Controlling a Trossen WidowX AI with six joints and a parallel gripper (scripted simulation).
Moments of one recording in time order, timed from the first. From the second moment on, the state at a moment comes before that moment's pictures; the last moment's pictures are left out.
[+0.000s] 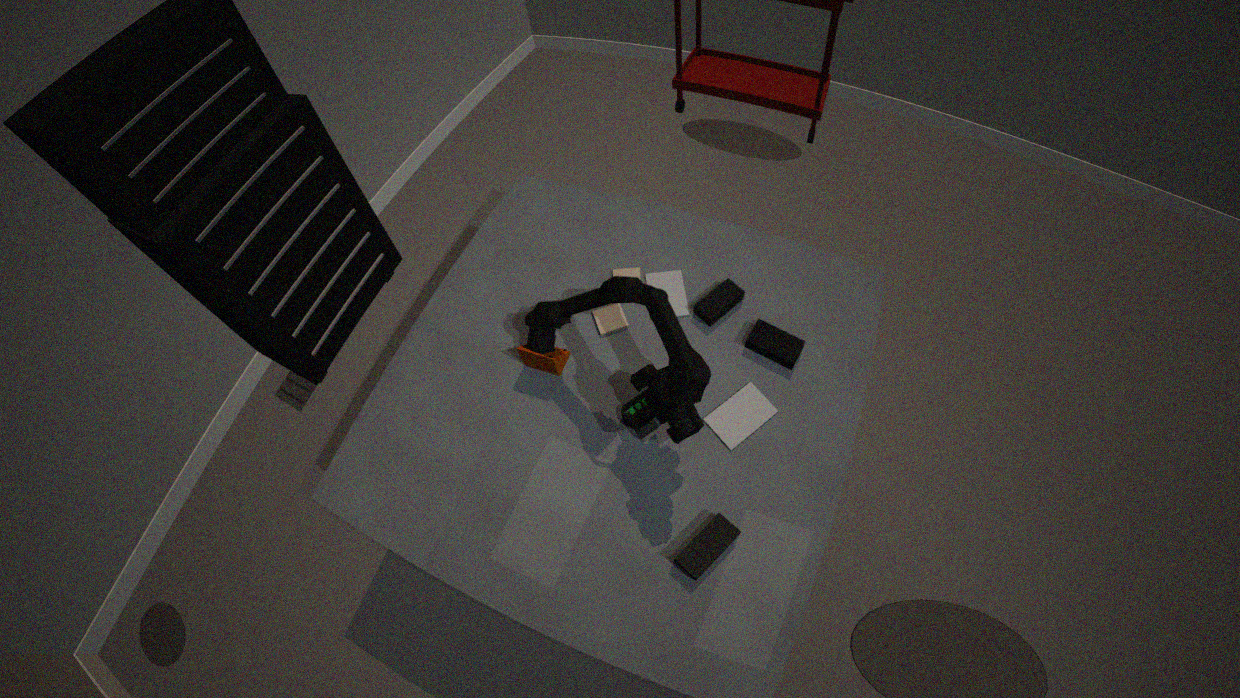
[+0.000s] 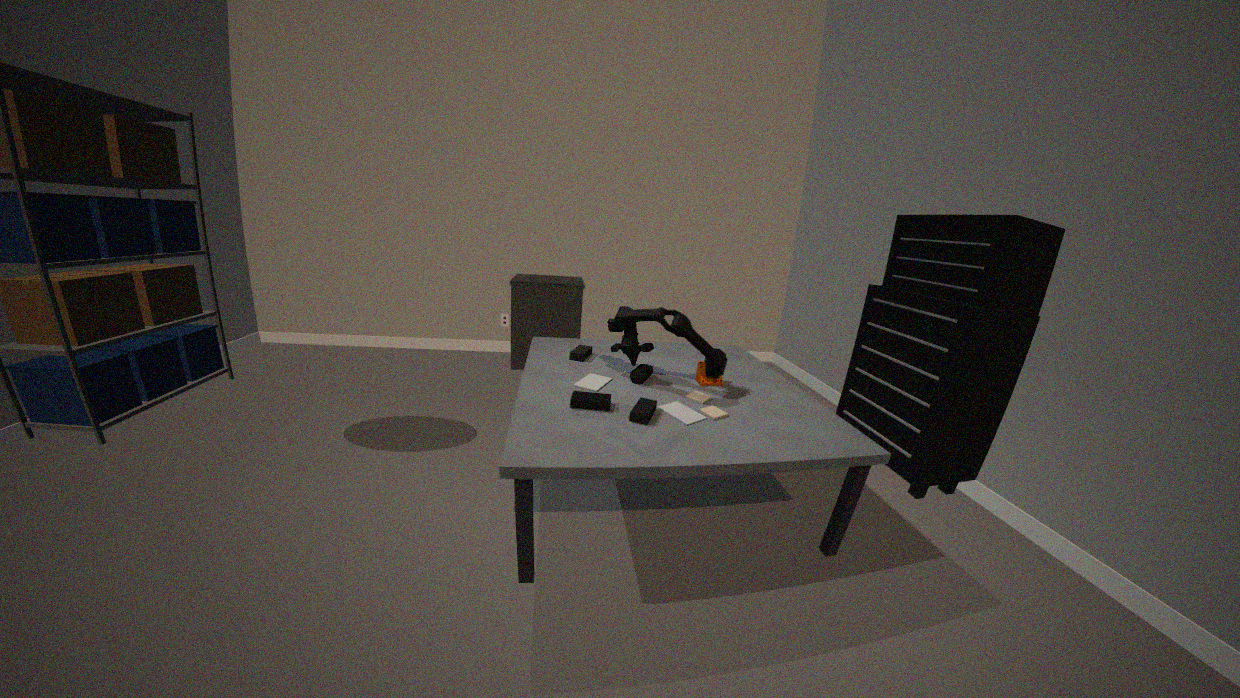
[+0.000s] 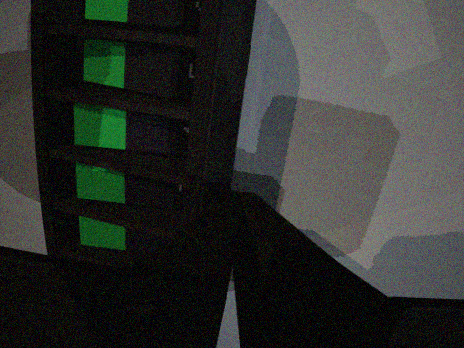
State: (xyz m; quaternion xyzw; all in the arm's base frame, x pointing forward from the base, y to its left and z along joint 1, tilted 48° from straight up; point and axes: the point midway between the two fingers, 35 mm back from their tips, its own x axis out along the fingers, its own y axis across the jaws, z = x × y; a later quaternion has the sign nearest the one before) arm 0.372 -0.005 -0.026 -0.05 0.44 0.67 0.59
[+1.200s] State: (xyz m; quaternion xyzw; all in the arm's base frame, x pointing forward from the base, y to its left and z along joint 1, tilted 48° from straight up) arm 0.370 0.027 -0.053 -0.06 0.43 0.68 0.59
